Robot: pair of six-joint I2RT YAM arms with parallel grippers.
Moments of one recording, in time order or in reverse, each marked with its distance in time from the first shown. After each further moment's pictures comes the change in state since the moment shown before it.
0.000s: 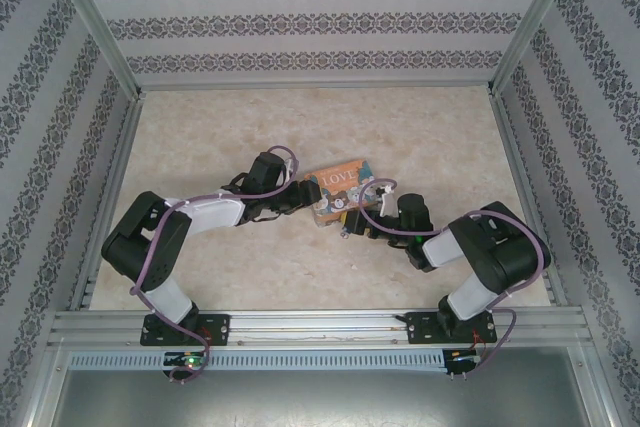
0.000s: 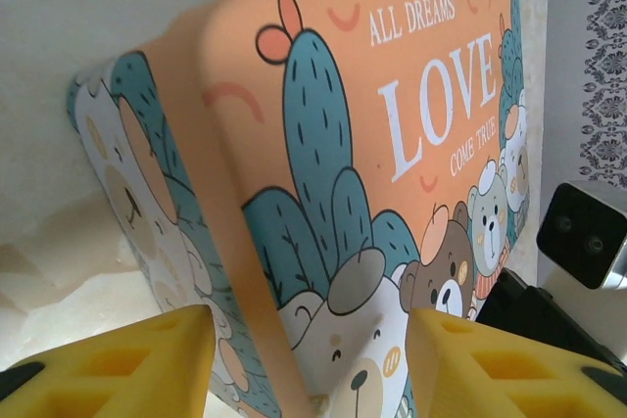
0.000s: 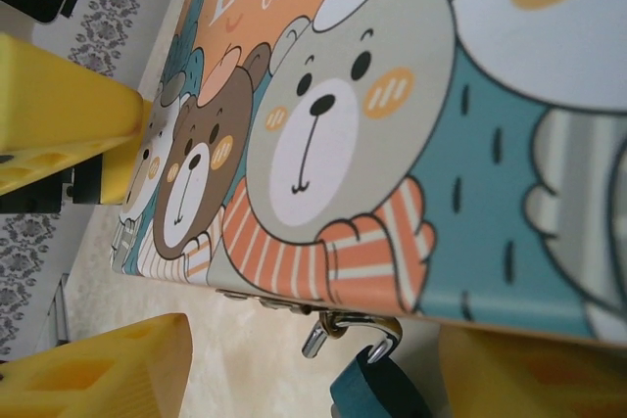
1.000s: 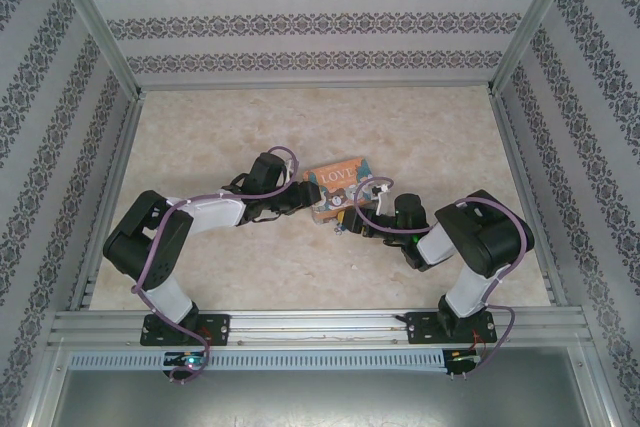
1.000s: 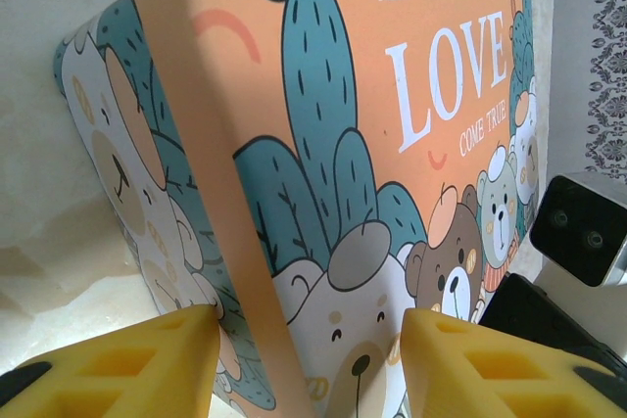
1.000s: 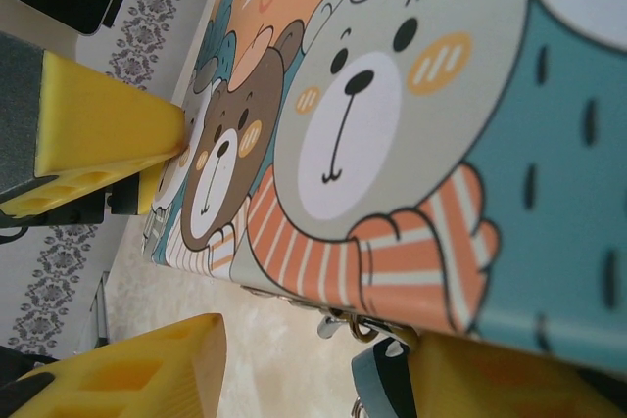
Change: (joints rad) left arm 0.000 0.009 -0.003 0.005 -0.004 0.005; right arm 0.014 0.111 0.016 0.161 -0.044 0.072
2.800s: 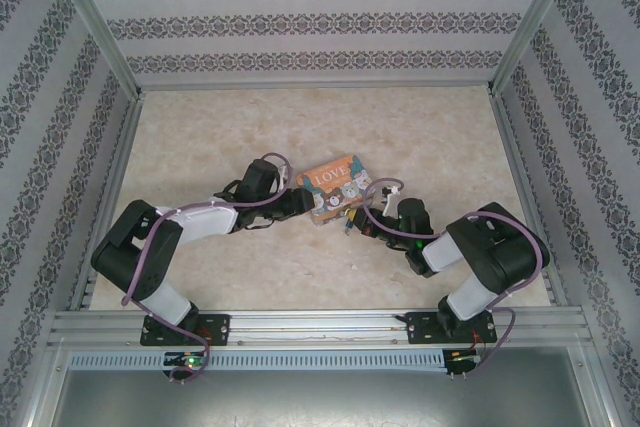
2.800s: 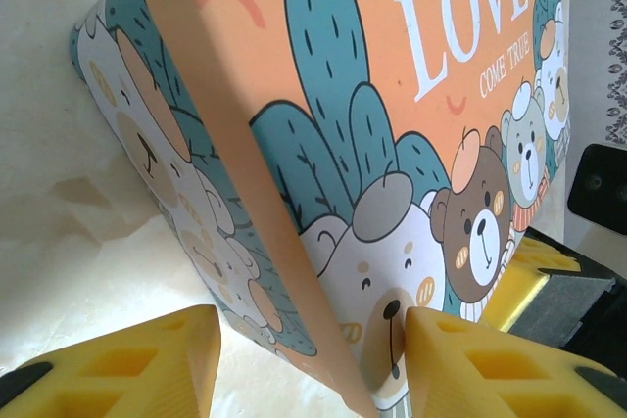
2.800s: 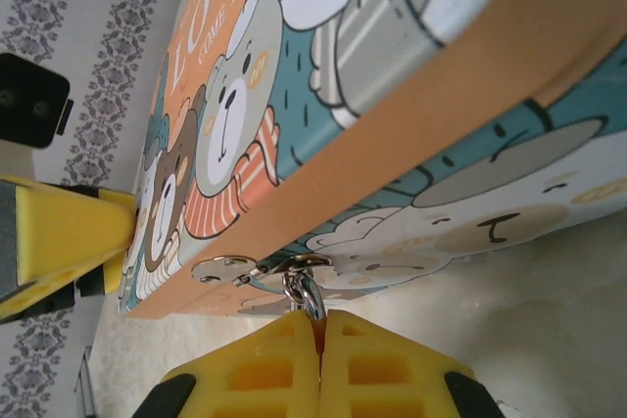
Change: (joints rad) left arm 0.004 -0.084 -0.087 -0.021 -0.015 0.042; right arm 0.016 -0.125 -0.056 -0.075 0.193 0.122
